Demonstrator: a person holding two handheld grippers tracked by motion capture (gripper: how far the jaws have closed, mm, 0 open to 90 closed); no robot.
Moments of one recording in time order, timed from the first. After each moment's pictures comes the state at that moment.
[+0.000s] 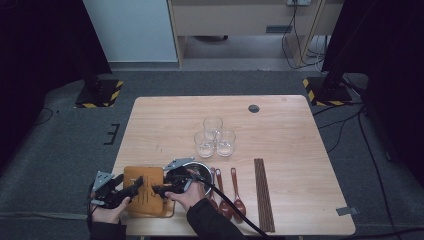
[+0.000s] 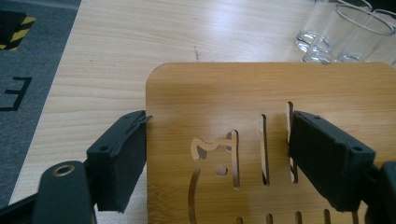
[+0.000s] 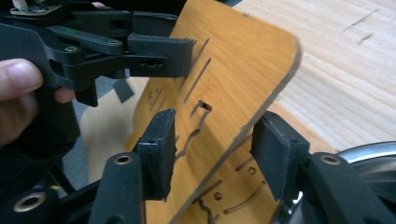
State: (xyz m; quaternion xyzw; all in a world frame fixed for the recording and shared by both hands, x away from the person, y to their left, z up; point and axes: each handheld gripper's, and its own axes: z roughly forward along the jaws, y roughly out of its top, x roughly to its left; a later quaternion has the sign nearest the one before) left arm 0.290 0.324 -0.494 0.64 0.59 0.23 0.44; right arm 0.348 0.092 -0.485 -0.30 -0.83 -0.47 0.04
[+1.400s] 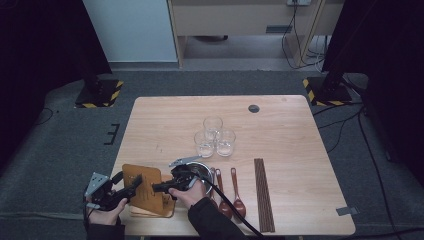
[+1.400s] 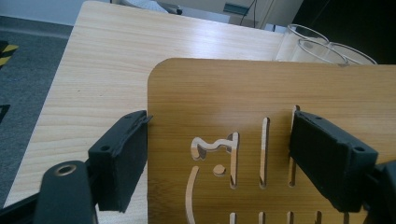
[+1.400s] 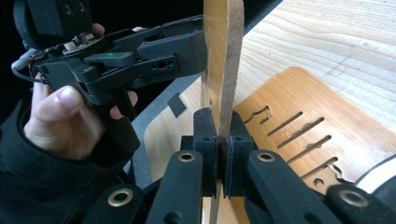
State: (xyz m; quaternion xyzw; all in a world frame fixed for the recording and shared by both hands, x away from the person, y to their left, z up) left arm 0.281 0.328 -0.486 0.62 0.56 0.24 0.49; right arm 0.354 0.083 -0.489 -0.32 -0.78 -0.51 0.17
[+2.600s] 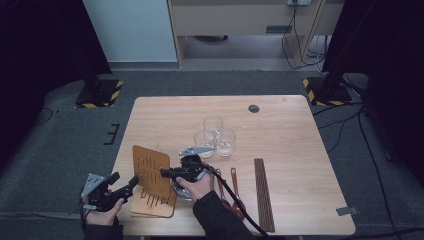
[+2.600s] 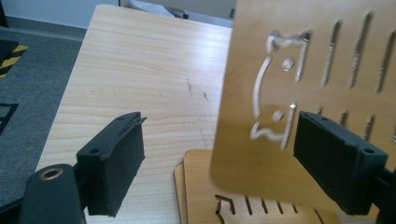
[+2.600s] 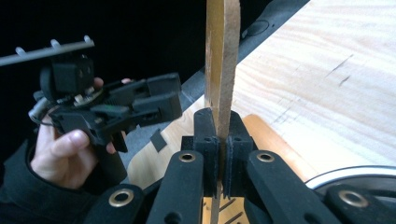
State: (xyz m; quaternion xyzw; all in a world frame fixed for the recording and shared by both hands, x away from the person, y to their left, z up) left arm 0.280 0.336 -0.488 0.61 0.57 0.25 0.49; right arm 0.363 0.057 -0.454 -0.34 -0.76 -0.55 0.10
